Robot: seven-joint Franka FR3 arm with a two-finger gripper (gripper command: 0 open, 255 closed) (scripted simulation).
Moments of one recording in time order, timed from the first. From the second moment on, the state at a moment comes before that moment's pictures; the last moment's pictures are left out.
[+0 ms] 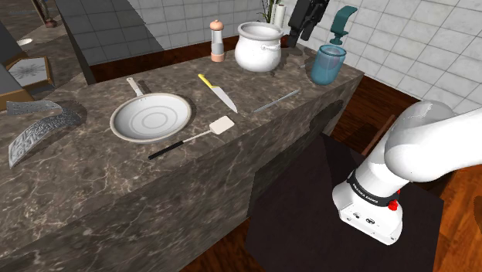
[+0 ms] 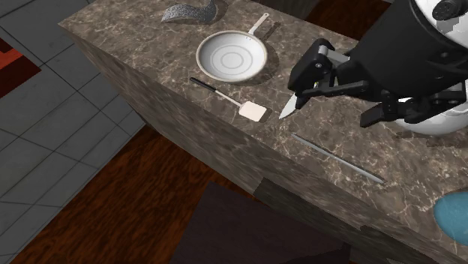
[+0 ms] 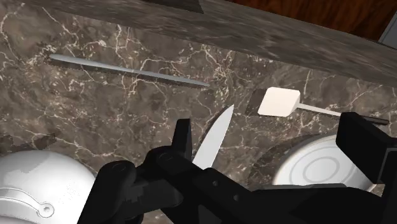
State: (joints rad) arm 0.01 -0.76 0.03 -2.33 0.12 1.70 -0.10
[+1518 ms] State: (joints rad) arm 0.26 -0.13 0.09 -2.23 0.09 2.16 -0.76
